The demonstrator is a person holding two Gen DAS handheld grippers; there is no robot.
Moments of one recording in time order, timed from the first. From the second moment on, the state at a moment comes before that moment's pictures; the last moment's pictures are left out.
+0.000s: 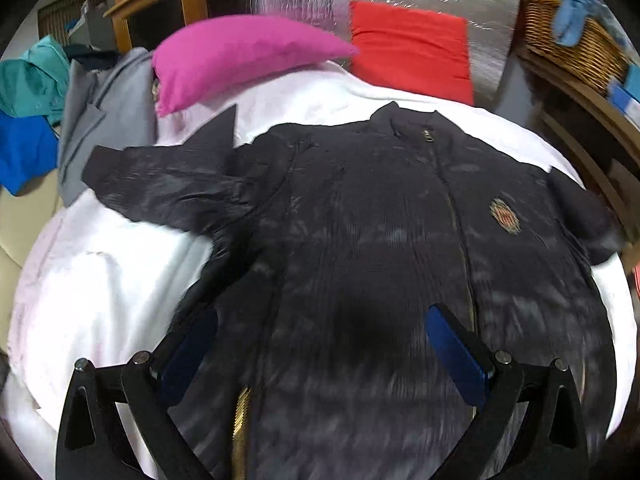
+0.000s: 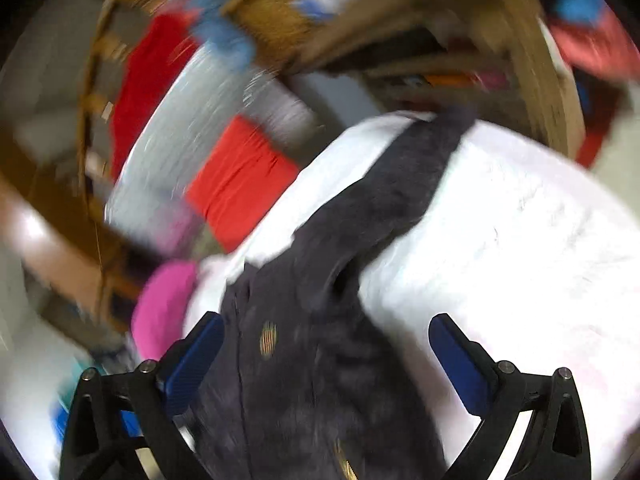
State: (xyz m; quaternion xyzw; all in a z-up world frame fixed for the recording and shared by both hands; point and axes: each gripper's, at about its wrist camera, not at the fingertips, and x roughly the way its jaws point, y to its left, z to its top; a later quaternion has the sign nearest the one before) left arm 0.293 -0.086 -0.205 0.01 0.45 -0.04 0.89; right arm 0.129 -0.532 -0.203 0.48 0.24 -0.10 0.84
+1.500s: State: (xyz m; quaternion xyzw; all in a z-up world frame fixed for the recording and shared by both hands) left arm 0.315 -0.109 -0.222 0.05 0.39 -0.04 0.92; right arm 0.267 -0.476 -0.240 0.51 0.29 -0.02 0.81
